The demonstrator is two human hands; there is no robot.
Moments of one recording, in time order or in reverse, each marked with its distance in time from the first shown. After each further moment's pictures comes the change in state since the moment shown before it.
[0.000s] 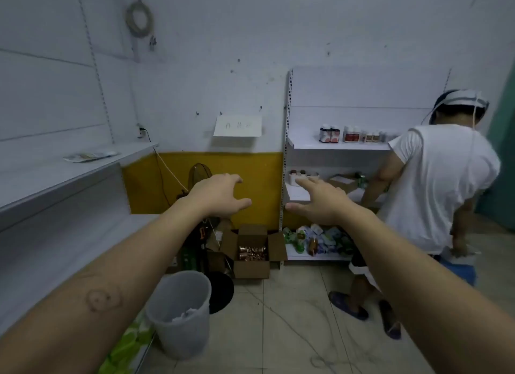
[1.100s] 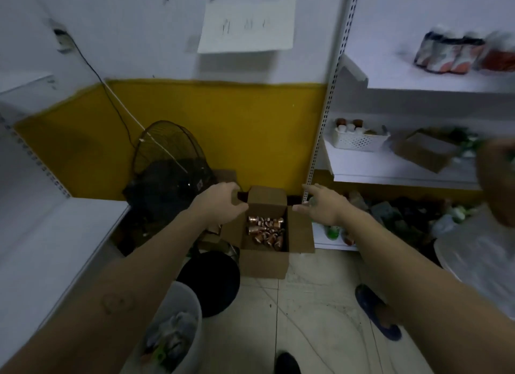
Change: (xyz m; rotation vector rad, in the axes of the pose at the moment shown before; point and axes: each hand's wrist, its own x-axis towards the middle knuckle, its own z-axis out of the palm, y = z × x) left_hand 0.542 -0.260 0.321 -0.260 -0.395 -0.309; right_hand 0.625 0.158 0.307 0.096 -0.443 0.113
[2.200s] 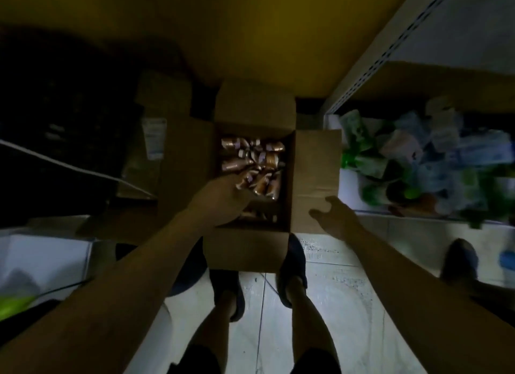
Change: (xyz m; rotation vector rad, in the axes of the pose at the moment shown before) left_hand 0.574 -0.121 0.317 -0.341 -0.524 -0.241; right_hand 0.537 0.233 0.314 0.415 -0.512 0.639
